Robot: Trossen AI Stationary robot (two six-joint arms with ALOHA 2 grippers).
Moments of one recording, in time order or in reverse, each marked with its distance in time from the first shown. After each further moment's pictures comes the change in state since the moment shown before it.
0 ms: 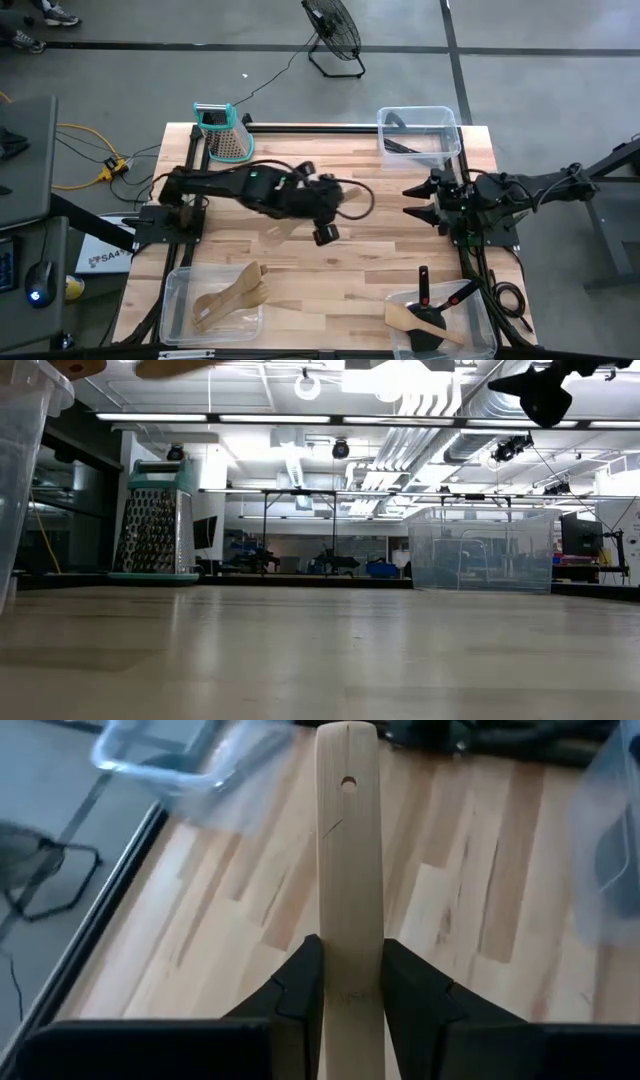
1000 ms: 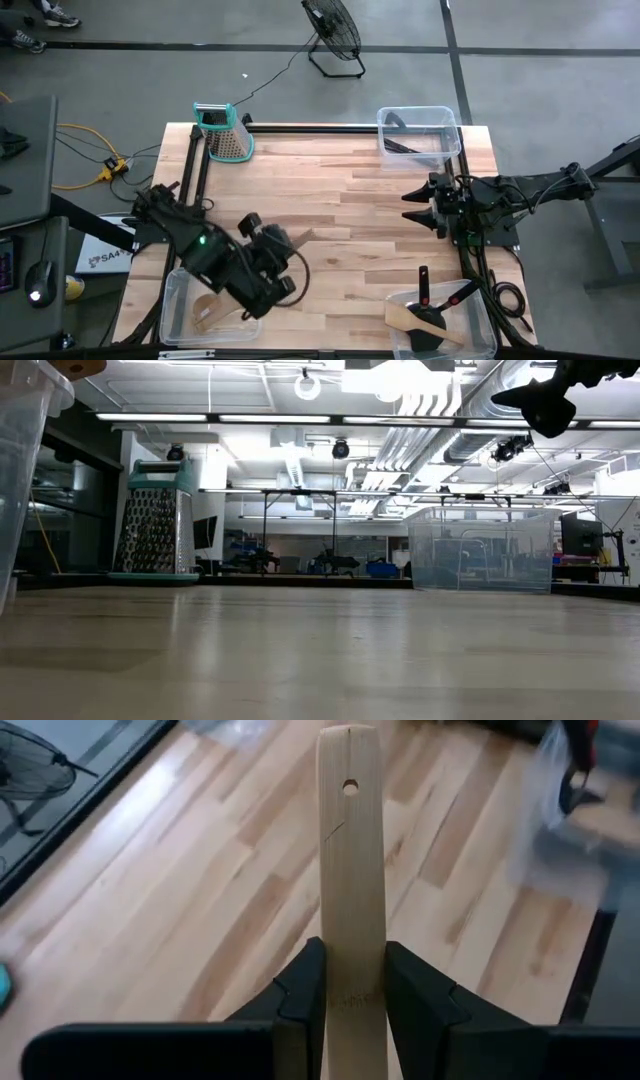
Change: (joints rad) left arm -0.415 -0.089 -0.073 -0.299 -0.234 -0.676; right arm 0.013 -0.001 -0.035 -0.024 -0.010 0.021
